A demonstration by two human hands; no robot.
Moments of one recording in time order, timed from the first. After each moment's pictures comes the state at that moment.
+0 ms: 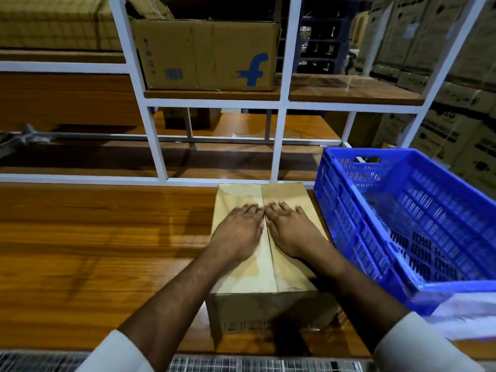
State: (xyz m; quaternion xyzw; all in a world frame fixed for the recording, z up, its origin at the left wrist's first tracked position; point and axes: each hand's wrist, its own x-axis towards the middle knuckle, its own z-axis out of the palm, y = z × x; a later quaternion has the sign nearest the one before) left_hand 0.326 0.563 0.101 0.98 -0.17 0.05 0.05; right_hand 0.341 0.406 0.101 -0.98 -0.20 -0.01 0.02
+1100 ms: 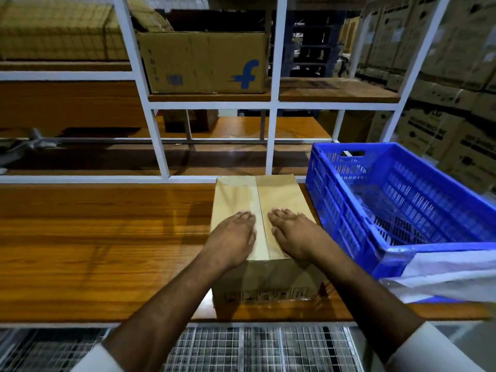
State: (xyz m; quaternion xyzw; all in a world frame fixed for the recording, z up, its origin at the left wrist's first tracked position) left_hand 0.241 0.570 0.112 0.98 -0.17 0.06 0.08; right_hand 0.259 0.386 0.114 -0.98 -0.19 0.02 0.06
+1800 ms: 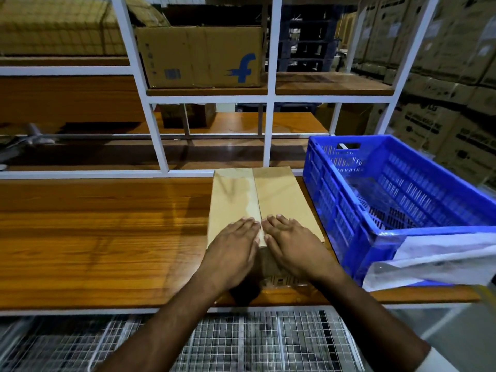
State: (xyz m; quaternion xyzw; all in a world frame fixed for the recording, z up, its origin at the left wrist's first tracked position) left_hand 0.184 0.567 0.103 0.97 -0.20 0.09 0.09; right_hand 0.199 0.395 0.106 -0.97 -0.22 -0.03 0.08
